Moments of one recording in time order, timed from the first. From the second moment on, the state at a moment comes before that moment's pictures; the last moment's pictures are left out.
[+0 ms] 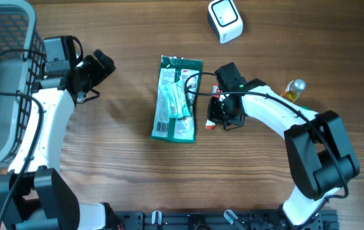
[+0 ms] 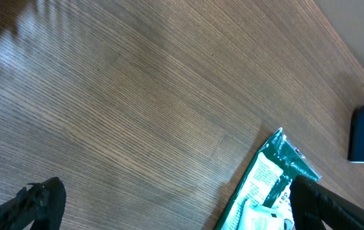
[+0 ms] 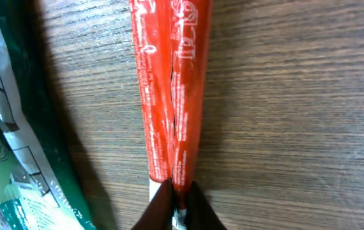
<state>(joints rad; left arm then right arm) 0.11 1.58 1.19 -0.59 0.14 -0.60 0.43 1.88 1.11 -0.62 -0.25 0.63</state>
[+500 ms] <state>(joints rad) 0.11 1.58 1.19 -0.59 0.14 -0.60 0.37 1.77 1.12 -0.73 -0.39 0.27</state>
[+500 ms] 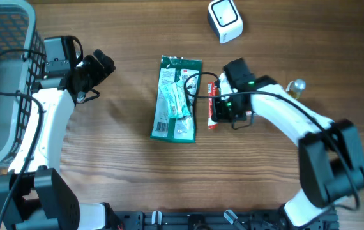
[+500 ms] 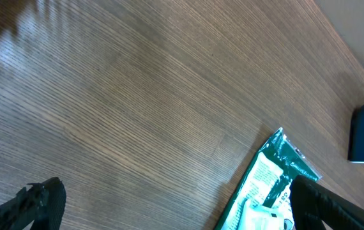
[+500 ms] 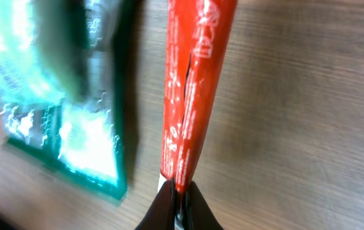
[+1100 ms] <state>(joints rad) 0.11 1.58 1.19 -0.59 0.14 -0.60 0.34 1.44 1.12 -1.18 -1.00 -0.87</state>
